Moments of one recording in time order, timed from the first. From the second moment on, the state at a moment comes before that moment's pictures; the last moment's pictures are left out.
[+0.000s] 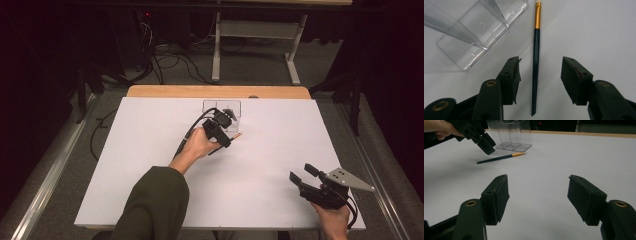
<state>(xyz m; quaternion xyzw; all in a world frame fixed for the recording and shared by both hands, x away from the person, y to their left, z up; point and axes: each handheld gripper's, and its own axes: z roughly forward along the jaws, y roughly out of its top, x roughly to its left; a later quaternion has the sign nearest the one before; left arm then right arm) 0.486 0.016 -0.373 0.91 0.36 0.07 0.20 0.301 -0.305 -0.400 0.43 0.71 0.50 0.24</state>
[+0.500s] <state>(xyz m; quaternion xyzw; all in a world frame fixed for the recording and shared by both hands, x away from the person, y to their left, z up) 0.492 0.009 -0.384 0.91 0.36 0.06 0.17 0.301 -0.304 -0.400 0.43 0.71 0.50 0.24</state>
